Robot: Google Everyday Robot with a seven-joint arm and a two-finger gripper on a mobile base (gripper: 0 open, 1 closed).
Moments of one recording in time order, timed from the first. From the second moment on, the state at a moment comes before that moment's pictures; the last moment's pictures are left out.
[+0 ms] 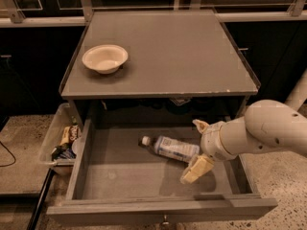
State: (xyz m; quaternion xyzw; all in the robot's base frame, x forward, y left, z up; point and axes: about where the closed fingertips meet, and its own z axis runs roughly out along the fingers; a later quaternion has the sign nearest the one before) arm 0.471 -0.122 0.702 -0.56 0.76 0.14 0.31
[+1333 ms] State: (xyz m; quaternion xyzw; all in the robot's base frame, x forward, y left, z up) arm 0.526 -0.100 0.629 -0.57 0.75 0.14 0.30
